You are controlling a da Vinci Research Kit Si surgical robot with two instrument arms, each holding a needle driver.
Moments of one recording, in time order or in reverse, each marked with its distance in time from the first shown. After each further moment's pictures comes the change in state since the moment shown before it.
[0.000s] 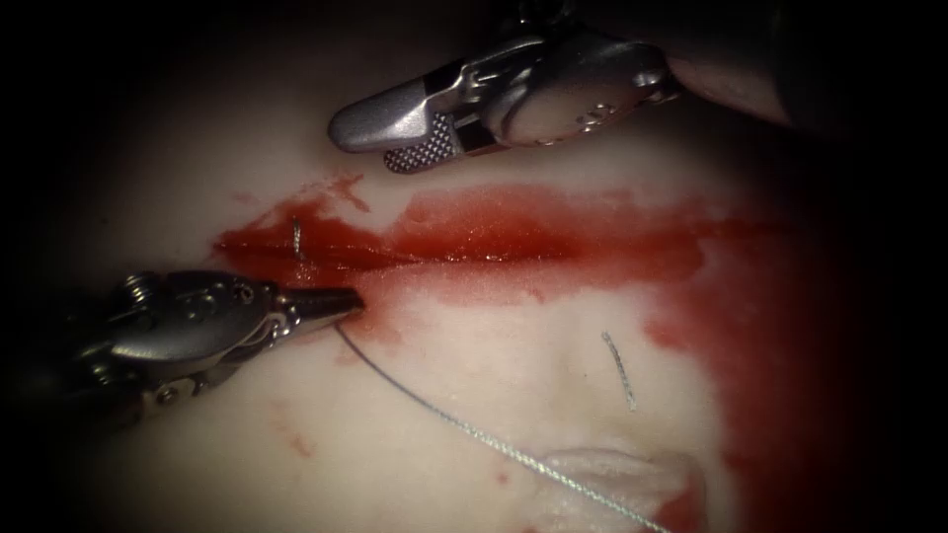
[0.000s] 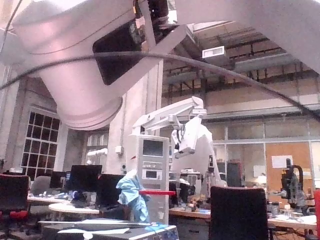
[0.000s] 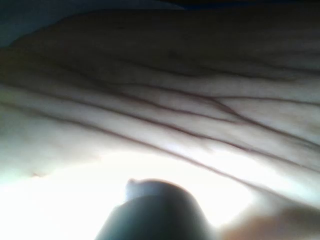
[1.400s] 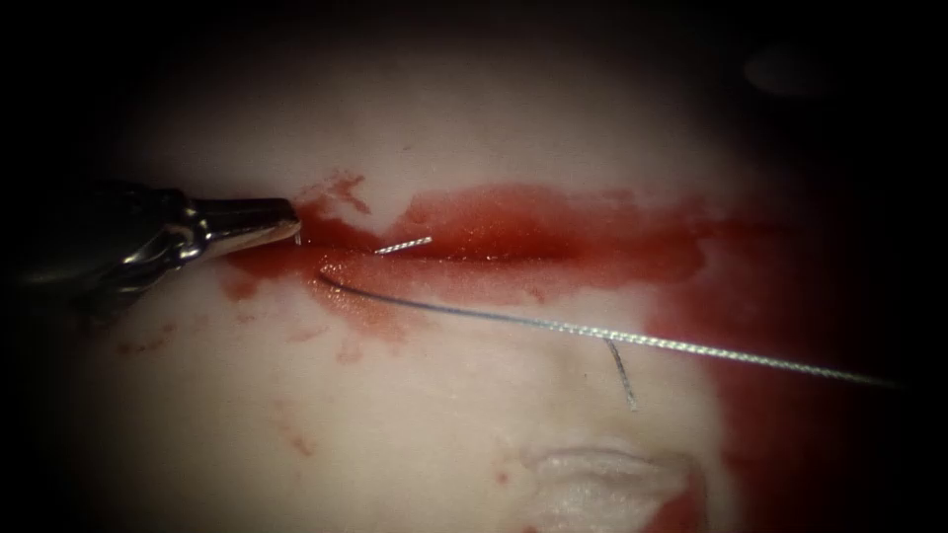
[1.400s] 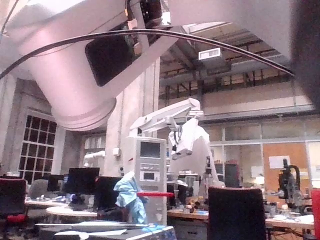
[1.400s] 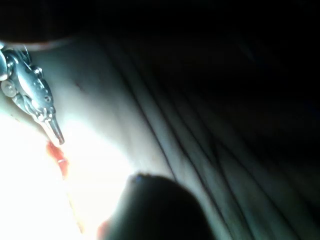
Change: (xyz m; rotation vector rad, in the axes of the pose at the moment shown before) right arm -0.006 -0.015 -0.018 -0.610 0.011 -1.016; left arm -0.008 0.001 -0.008 -0.016 -0.123 -0.086
